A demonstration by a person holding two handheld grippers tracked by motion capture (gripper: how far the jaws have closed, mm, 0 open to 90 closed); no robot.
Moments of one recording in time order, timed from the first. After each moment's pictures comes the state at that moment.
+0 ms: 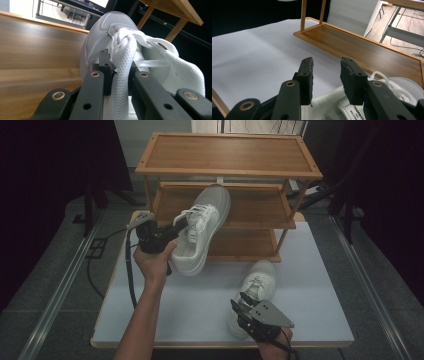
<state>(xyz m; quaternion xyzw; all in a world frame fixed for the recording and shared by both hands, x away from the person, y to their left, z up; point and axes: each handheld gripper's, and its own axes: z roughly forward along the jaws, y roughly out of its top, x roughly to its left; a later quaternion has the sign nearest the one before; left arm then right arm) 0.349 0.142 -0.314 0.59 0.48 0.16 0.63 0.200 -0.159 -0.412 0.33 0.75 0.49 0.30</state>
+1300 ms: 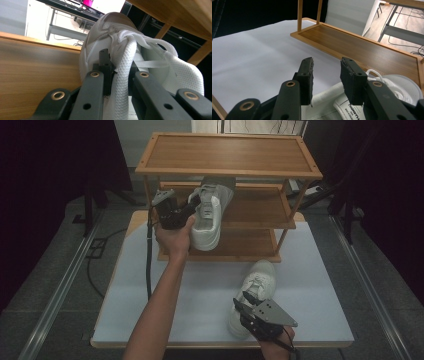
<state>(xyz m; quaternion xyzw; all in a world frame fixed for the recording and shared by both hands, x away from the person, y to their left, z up) 0.406 0.099 -0.296 0.56 0.51 0.20 0.62 0.202 -0.165 -0.413 0.34 0.75 0.49 0.30</state>
